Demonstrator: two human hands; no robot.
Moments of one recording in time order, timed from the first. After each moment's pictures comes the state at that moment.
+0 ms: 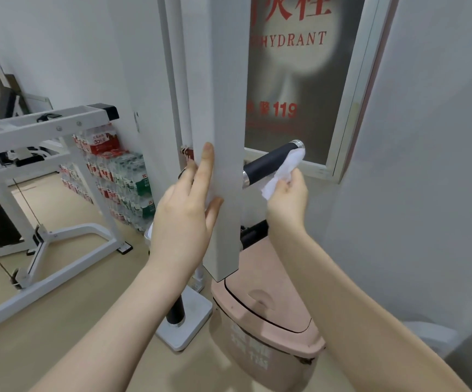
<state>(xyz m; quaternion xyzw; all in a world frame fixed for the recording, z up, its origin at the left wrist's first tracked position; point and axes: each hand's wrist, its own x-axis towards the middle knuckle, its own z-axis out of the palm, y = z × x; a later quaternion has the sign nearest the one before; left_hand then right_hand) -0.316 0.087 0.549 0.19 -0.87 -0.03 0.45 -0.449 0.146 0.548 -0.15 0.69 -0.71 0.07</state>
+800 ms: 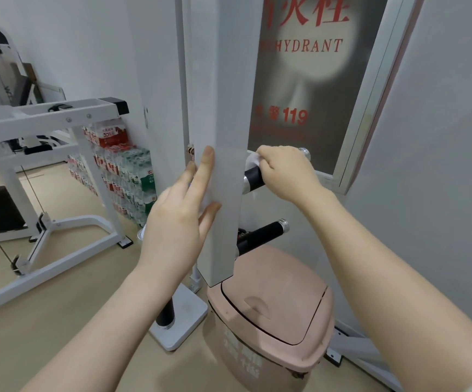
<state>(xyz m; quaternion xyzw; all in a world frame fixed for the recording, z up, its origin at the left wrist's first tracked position) -0.316 0.081 0.546 0.20 -0.87 -0.02 0.46 -0.507 0.131 0.595 -0.56 0.78 -0.22 -0.19</state>
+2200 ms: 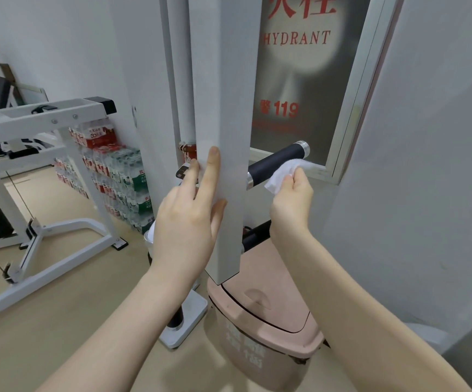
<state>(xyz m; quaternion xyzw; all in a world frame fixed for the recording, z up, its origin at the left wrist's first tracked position) -0.317 0.087 0.540 0.21 -0.87 -0.01 0.45 -0.461 0.139 0.539 -0.15 0.66 -0.73 0.06</state>
